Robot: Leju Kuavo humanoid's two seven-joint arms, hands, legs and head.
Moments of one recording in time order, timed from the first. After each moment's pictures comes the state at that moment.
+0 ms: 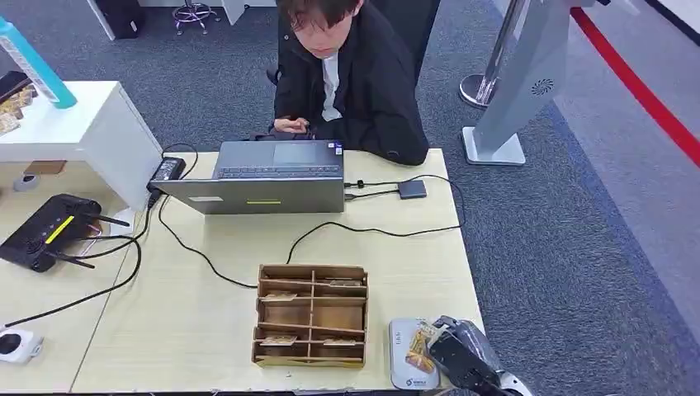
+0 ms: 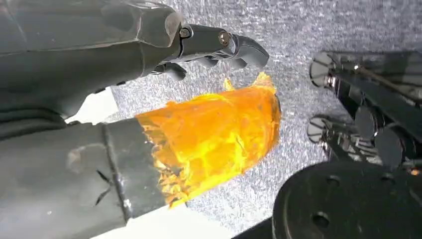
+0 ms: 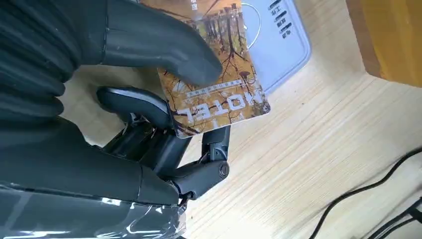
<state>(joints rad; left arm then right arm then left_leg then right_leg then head) 0.14 0.07 -1.36 -0.02 1.46 -0.37 -0.21 0.14 -0.31 0.51 -1.48 0.24 -0.13 -0.06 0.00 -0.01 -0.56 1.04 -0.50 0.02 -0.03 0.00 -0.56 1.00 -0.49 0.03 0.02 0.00</state>
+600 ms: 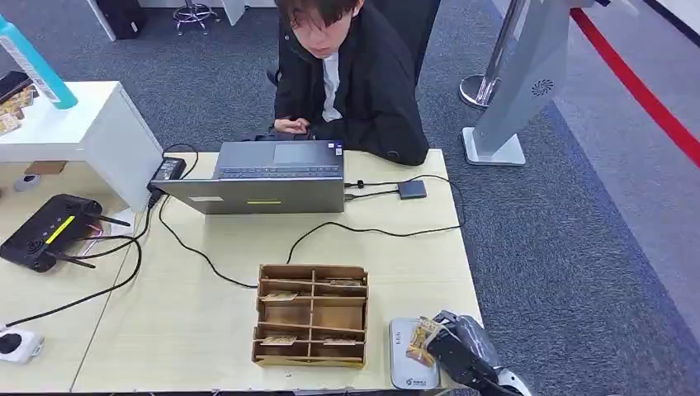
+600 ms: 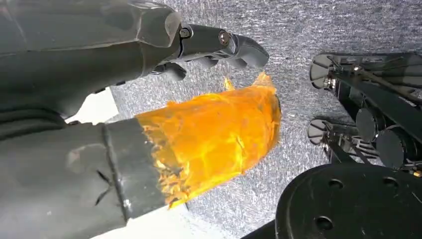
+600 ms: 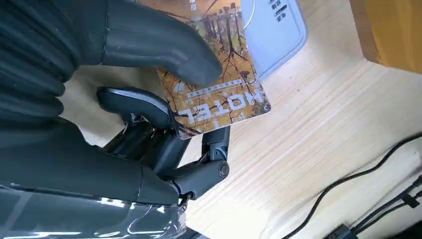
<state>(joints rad) 0.14 0.08 -1.29 -0.02 1.38 -0.37 -0.21 0.11 -0.31 0.54 -1.45 0.26 -0.19 -0.07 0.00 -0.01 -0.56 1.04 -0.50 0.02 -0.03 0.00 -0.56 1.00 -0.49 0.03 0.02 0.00</state>
